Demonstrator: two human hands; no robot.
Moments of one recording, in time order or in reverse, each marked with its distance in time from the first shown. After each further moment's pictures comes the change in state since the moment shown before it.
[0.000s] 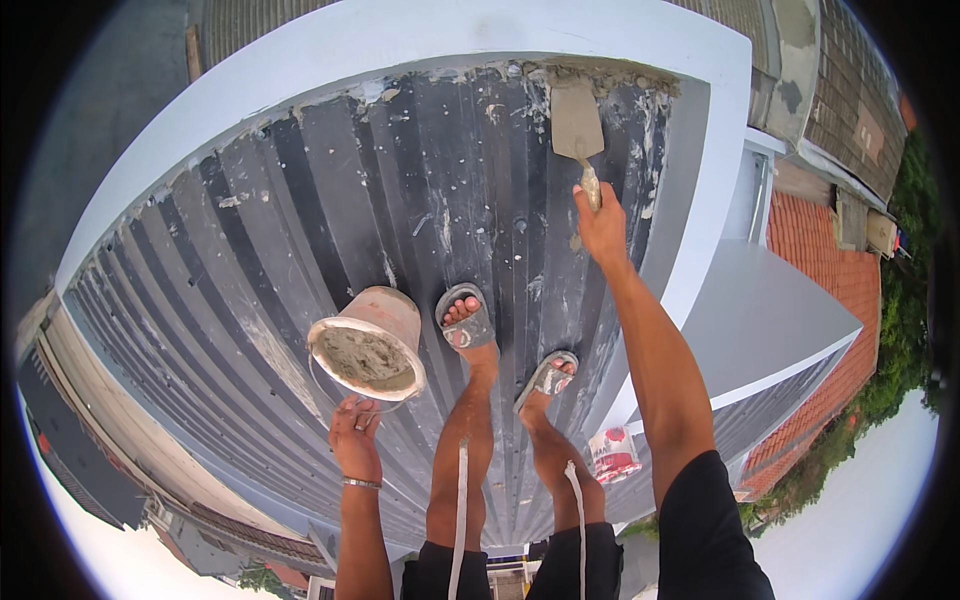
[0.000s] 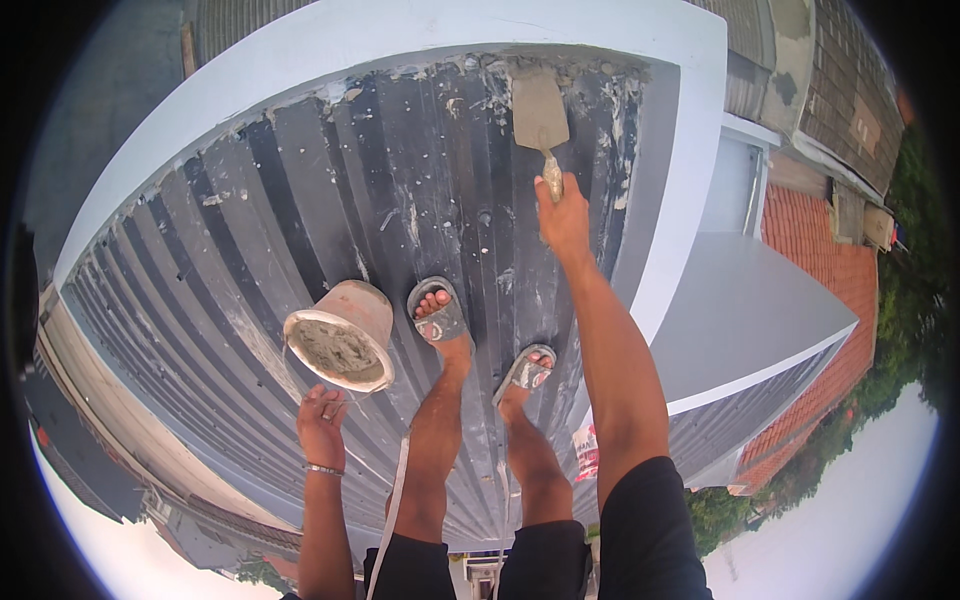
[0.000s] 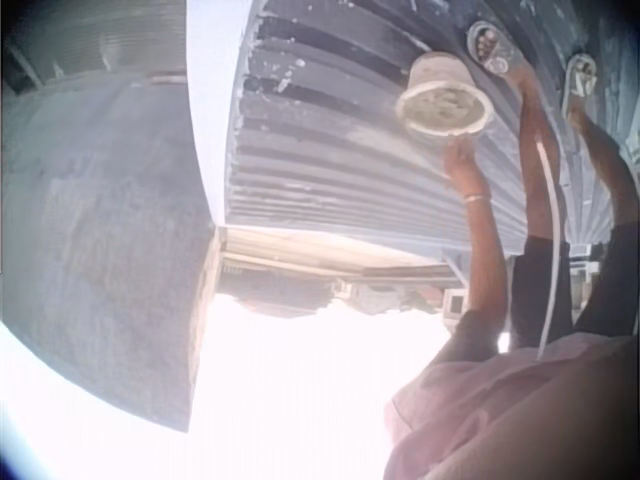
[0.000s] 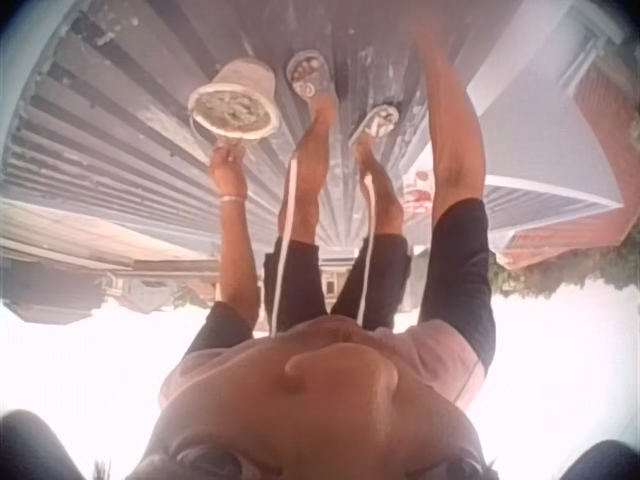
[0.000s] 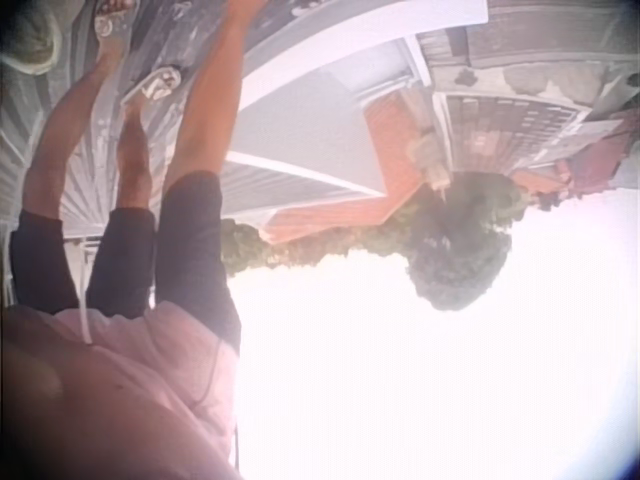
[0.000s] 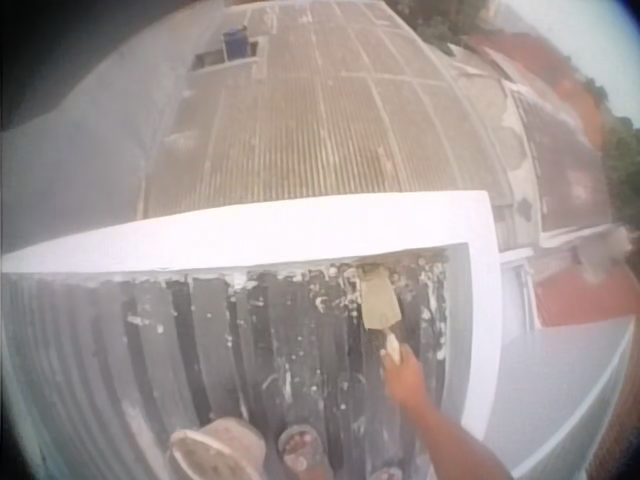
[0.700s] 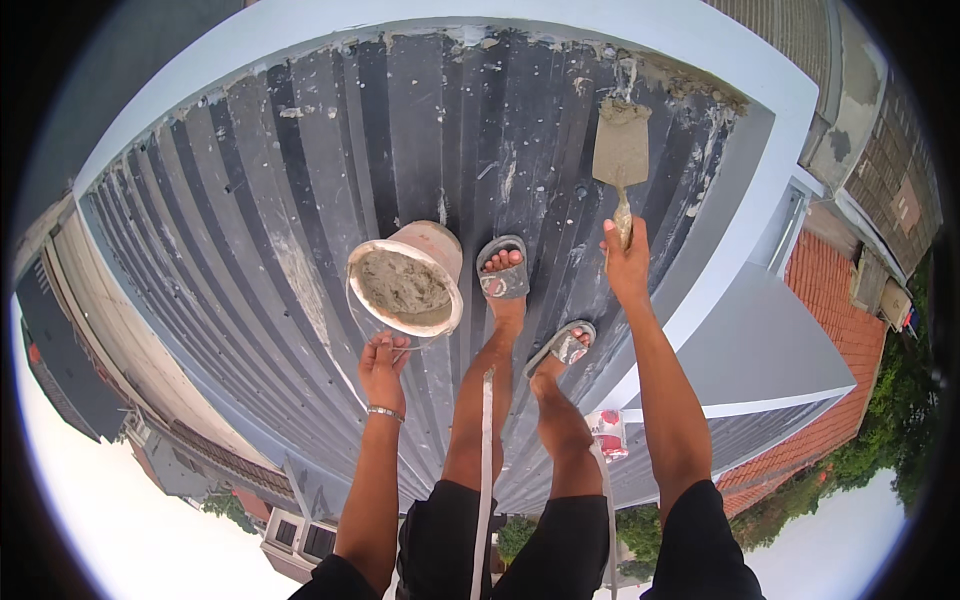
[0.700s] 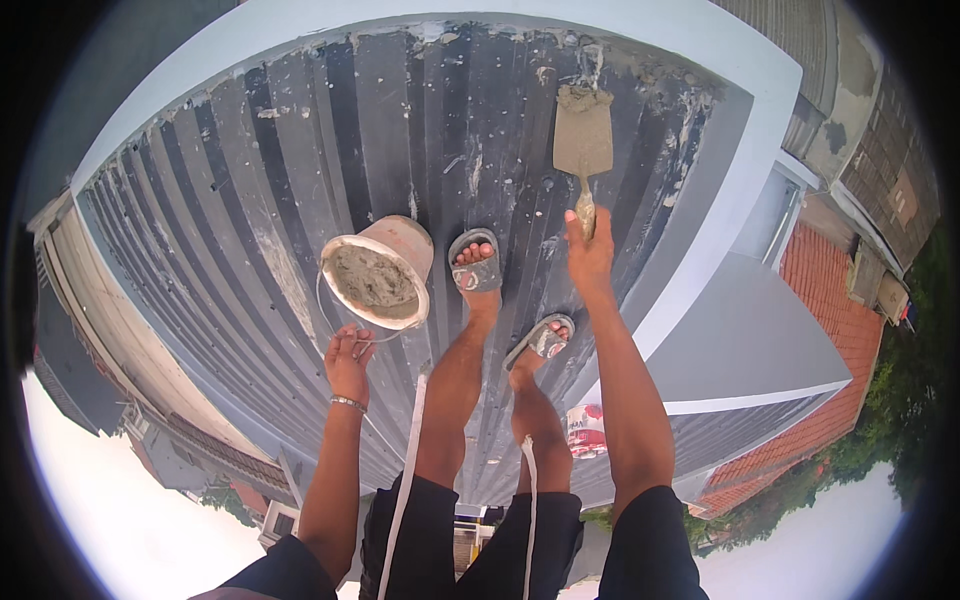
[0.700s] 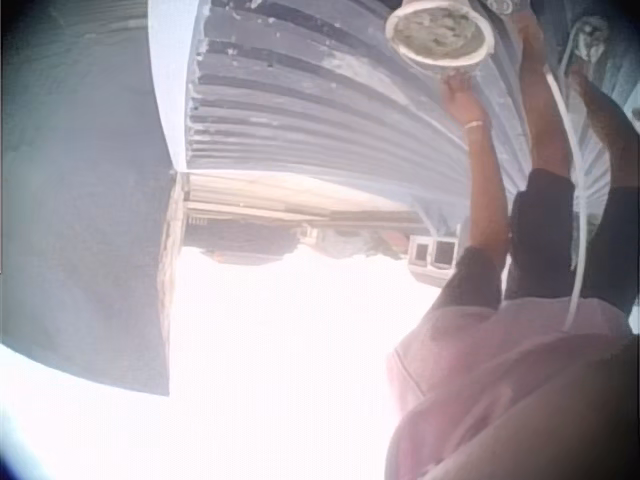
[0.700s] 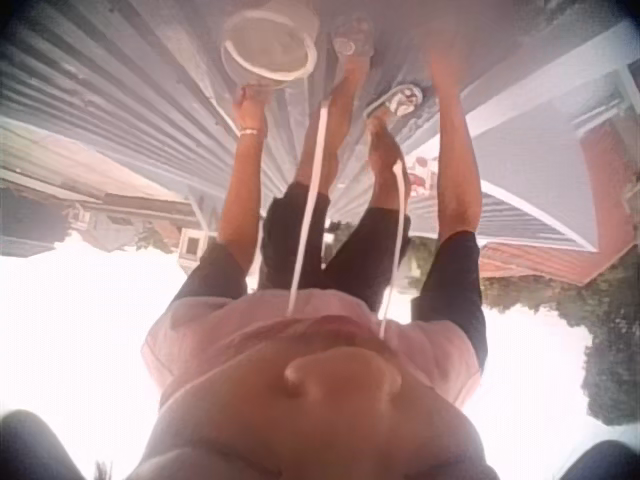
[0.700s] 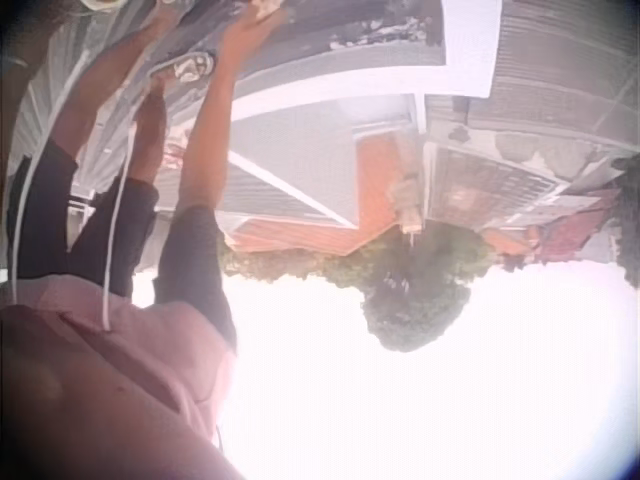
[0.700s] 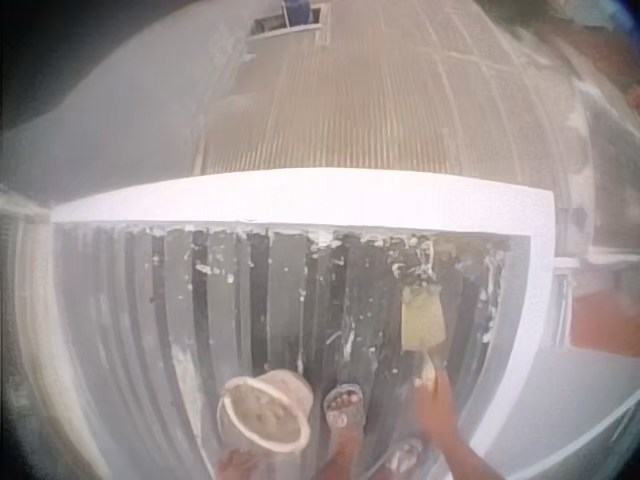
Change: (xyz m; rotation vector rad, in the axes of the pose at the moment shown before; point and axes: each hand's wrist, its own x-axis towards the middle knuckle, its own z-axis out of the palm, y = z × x) left_hand 0.003 -0.025 -0.019 0.027 0.035 0.054; right_hand -0.117 -0.003 0.010 0.203 -0.184 0.035
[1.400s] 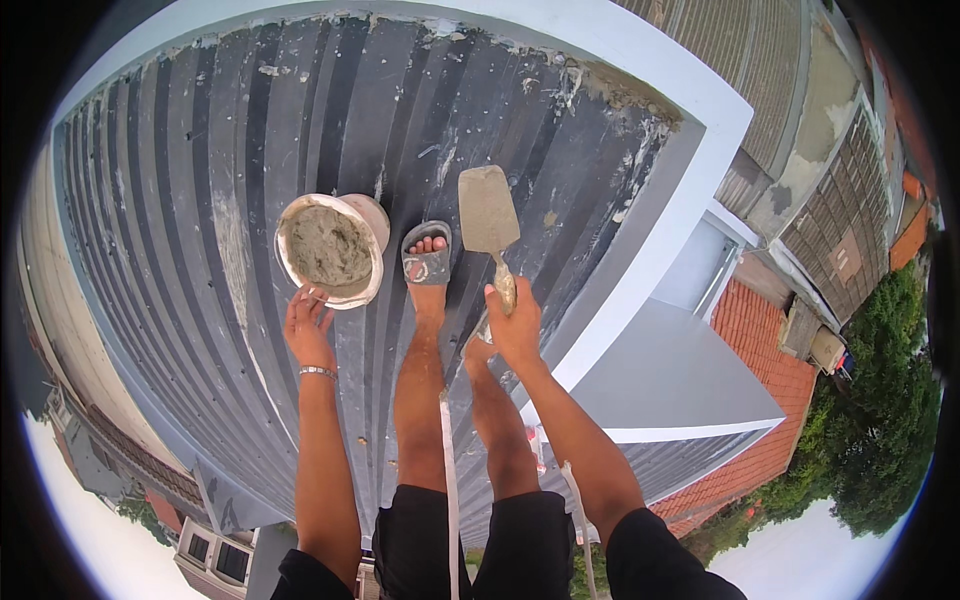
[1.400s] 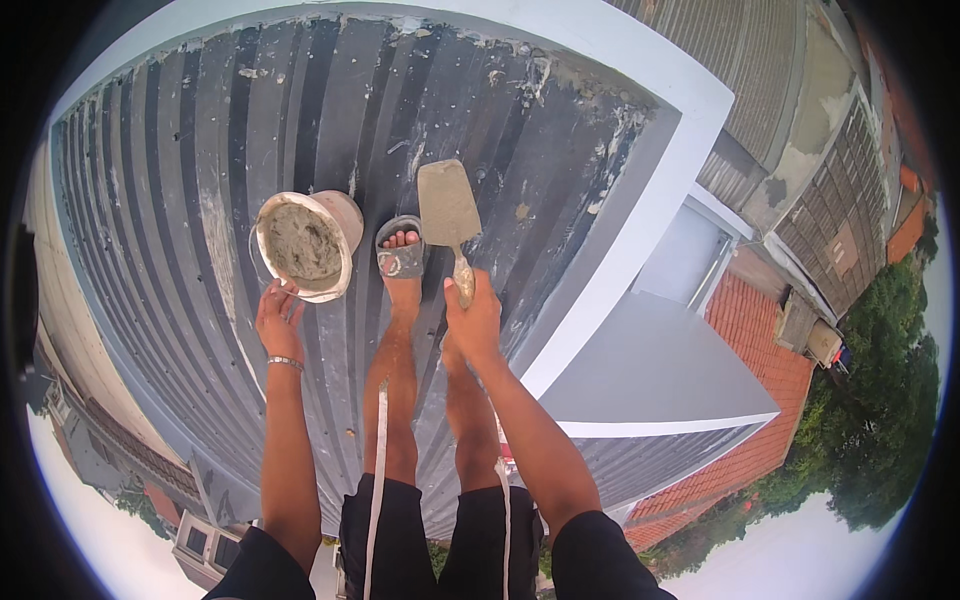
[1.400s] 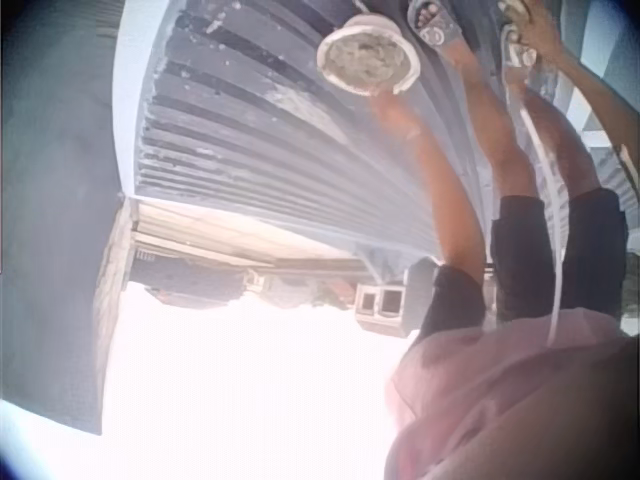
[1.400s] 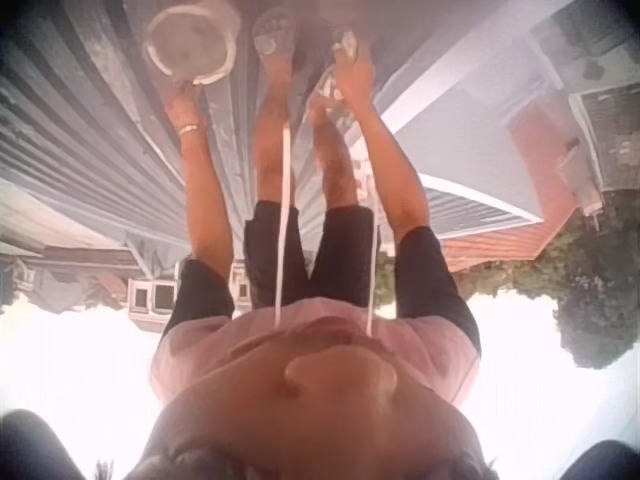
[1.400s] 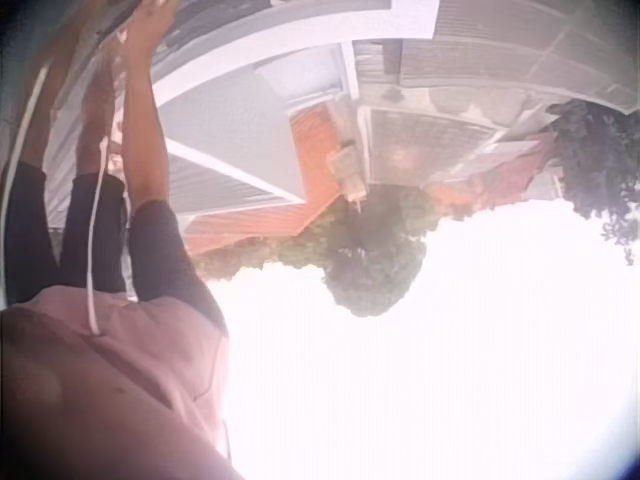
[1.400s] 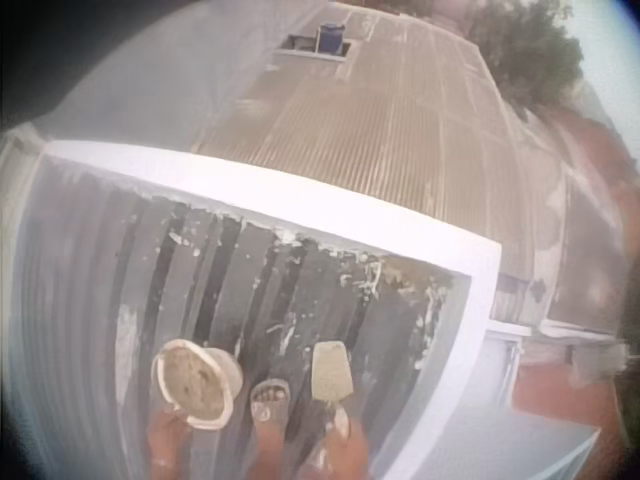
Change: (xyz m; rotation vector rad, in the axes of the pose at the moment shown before) left_hand -0.007 -0.051 0.001 -0.195 0.130 0.164; right_hand -0.152 -0.003 -0.002 -0.212 -0.141 -0.178
